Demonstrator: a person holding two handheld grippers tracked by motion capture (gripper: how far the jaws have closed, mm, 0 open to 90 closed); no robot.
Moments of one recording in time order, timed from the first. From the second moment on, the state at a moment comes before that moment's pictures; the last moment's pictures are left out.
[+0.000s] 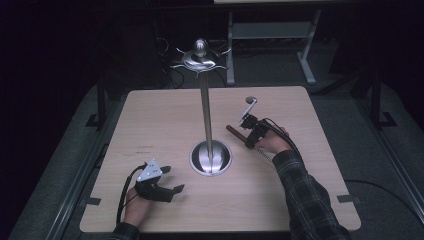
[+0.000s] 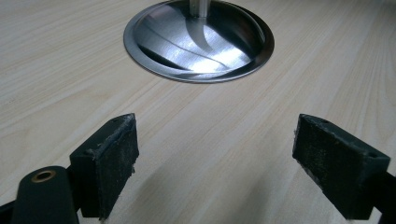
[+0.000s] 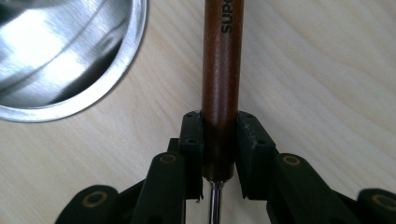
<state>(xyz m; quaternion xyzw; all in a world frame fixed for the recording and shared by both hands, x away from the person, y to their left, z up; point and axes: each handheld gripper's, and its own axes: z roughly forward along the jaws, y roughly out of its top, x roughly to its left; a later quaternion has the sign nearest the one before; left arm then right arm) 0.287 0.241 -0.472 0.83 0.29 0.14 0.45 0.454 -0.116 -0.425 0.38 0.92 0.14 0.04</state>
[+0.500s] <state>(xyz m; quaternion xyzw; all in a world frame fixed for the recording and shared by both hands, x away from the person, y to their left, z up) 0.287 0.240 -0.472 0.83 0.29 0.14 0.44 0.434 -0.139 -0.396 0.38 0.90 0.21 0.07</state>
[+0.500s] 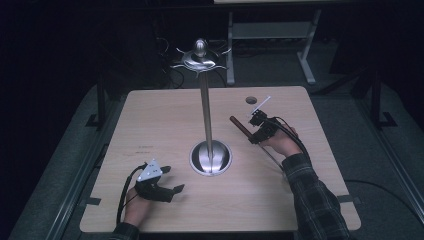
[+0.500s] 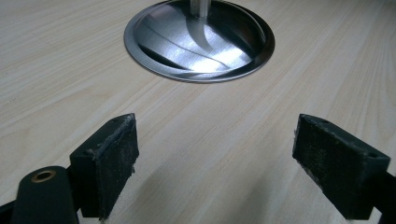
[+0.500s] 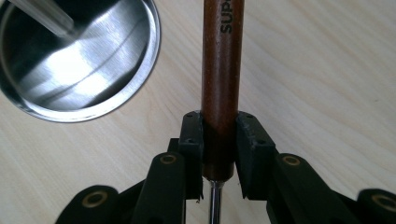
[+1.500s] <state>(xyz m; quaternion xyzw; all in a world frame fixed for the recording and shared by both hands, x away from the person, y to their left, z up) 0.287 0.239 -0.472 0.83 0.30 0.14 0.44 0.372 -0.198 -0.346 0.39 0.82 0.40 0.15</state>
